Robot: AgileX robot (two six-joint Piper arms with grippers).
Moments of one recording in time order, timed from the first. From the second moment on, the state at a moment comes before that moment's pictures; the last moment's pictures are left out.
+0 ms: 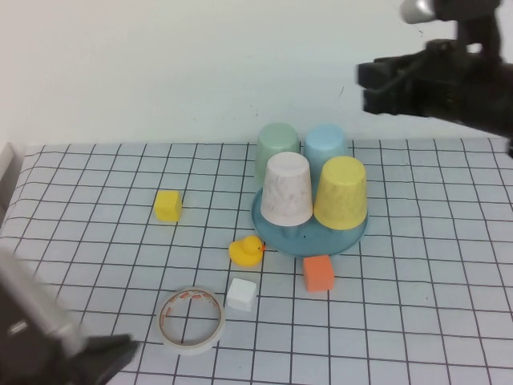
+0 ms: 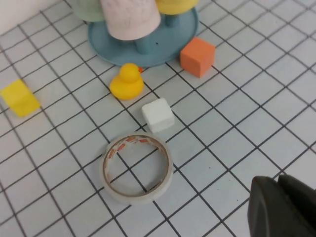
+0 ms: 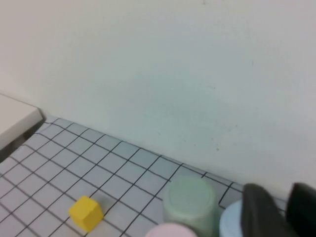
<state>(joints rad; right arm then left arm) 0.35 1.63 -1.22 1.74 0.23 -1.68 -0.74 0.68 -0.57 0.11 0.56 -0.09</state>
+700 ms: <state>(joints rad) 0.35 0.82 -0.61 1.74 0.30 -1.68 -0.74 0.05 -0.33 0.50 0.71 -0.52</state>
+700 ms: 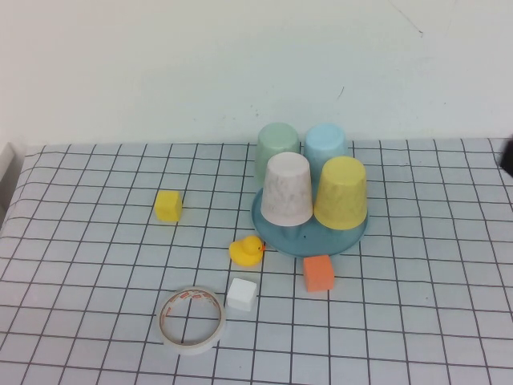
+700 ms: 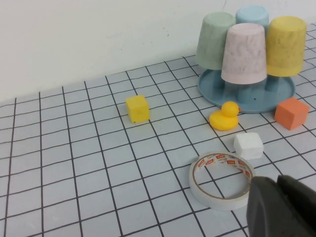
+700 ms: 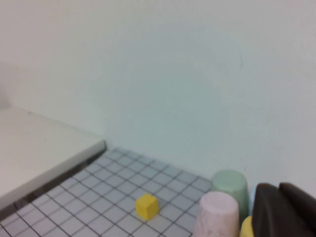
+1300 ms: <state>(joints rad) 0.35 0.30 -0.39 1.74 0.14 -1.66 -0.74 0.05 -0.33 0.50 0.71 -0.52</state>
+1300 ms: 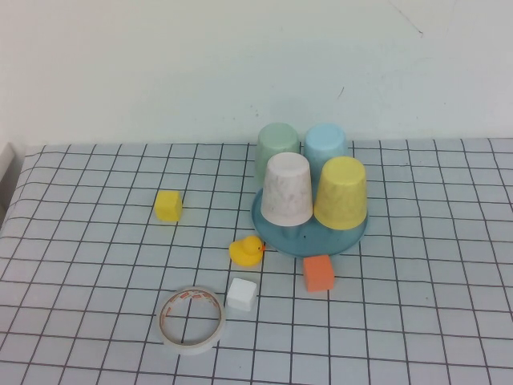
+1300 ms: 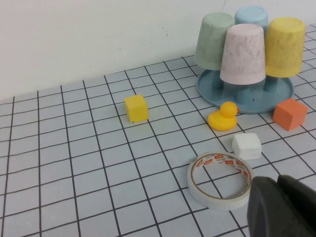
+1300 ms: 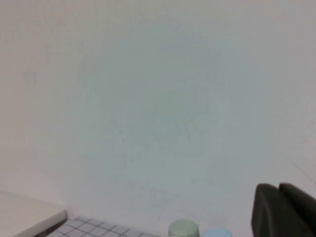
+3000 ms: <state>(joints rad) -0.02 -0.01 0.02 0.01 0.39 0.02 -0.74 0.05 -0.33 0.50 0.71 -0.53</state>
